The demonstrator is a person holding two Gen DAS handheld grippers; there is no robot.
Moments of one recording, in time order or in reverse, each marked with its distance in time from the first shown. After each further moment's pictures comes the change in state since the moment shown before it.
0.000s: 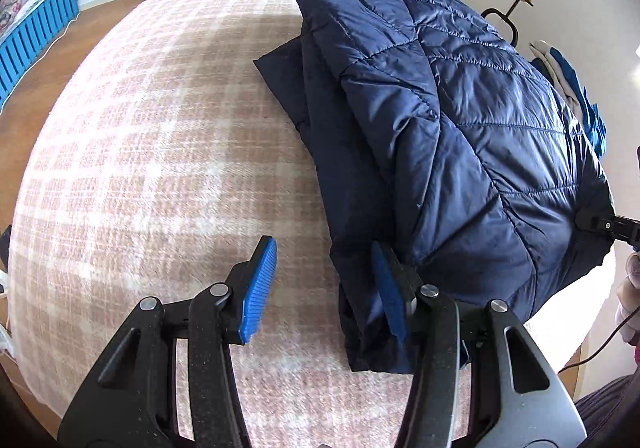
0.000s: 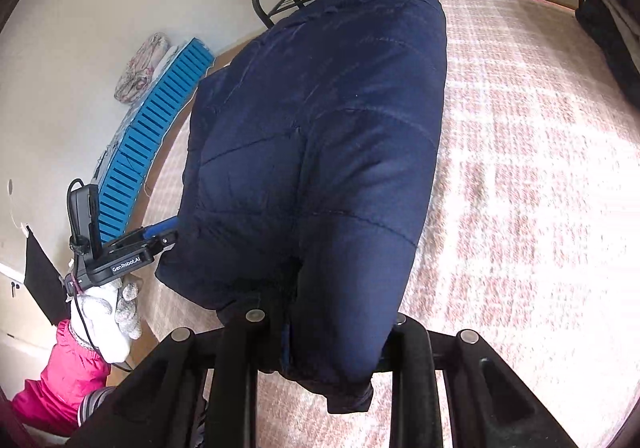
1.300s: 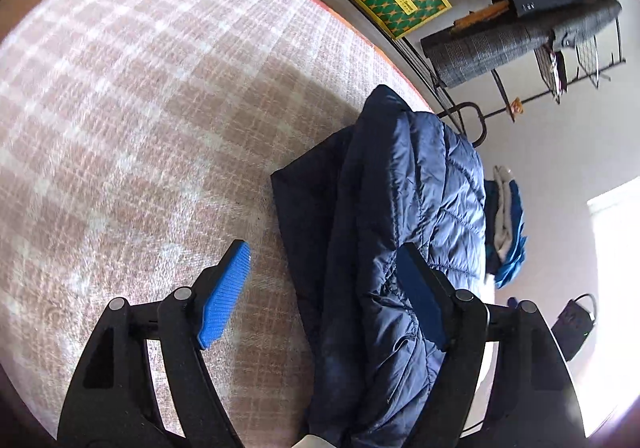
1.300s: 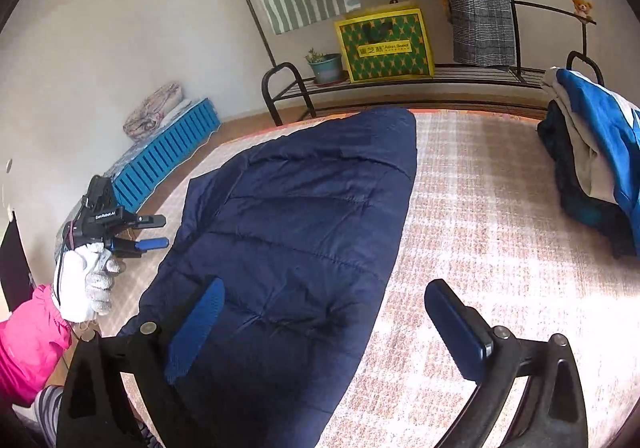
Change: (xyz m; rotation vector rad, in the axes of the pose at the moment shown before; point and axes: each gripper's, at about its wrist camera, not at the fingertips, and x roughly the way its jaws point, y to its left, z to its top) left arm 0.035 0.100 0.089 -0.478 0.003 -0.396; right arm -0.070 -0.051 0.031 -0.148 -0.339 -0.064
